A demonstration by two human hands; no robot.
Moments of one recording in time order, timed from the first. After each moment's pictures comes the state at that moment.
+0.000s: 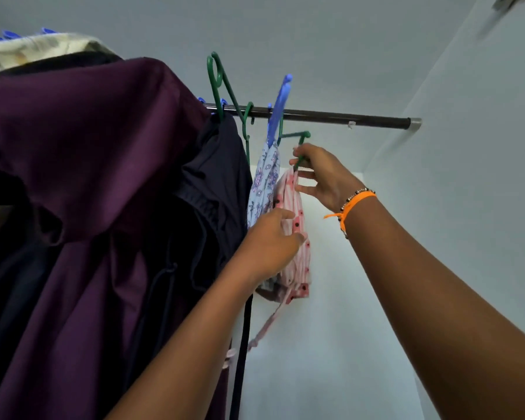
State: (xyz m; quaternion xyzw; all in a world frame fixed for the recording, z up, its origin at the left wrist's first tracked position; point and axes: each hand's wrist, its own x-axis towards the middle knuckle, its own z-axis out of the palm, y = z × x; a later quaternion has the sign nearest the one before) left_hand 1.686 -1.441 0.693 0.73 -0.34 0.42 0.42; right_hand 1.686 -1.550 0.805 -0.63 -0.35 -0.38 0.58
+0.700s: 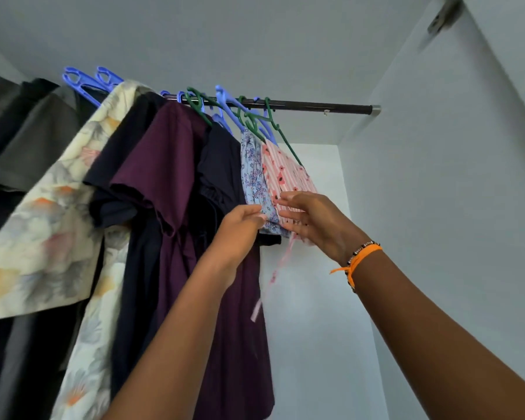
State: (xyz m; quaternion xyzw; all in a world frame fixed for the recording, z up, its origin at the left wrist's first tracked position) left_hand 1.566 -1.388 0.616 0.66 -0.30 0.32 0.61; right_hand 1.574 -1.528 0.648 -0.64 -0.31 -0.28 0.64
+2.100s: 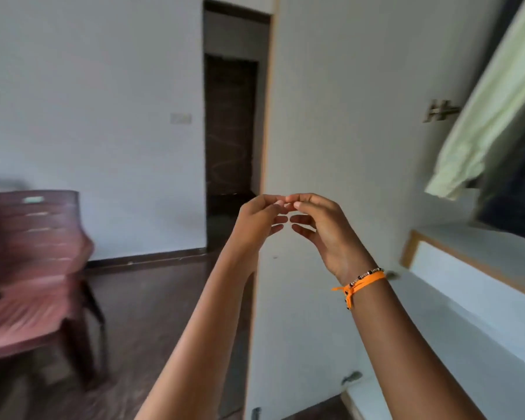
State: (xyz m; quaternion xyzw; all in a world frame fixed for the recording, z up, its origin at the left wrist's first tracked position) left_hand 0.856 -1.073 0.303 0.61 0.28 0.49 0.56; right_hand 0.961 -1.126 0.318 -0.51 -0.49 0.33 0.63
